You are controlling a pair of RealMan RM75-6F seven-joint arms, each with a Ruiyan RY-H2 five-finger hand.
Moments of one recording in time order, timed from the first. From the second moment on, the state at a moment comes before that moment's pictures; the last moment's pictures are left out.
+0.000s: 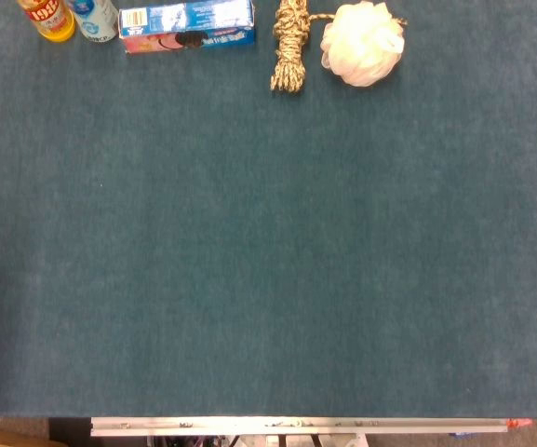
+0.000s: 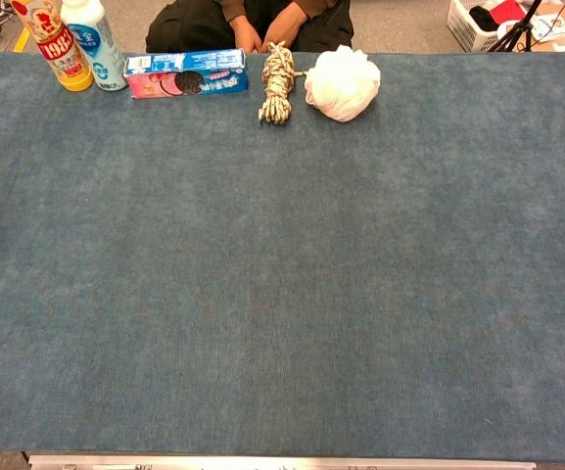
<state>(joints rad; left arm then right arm) -0.09 -1.14 -0.06 -1.69 1.49 1.53 0.10 0.11 -1.16 0.06 -1.52 -1.52 1.47 -0.01</state>
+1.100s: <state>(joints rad) -0.32 -1.24 0.02 -1.68 1.83 1.32 -0.28 0.10 -1.15 0.06 -1.53 -1.52 1.48 -0.01</state>
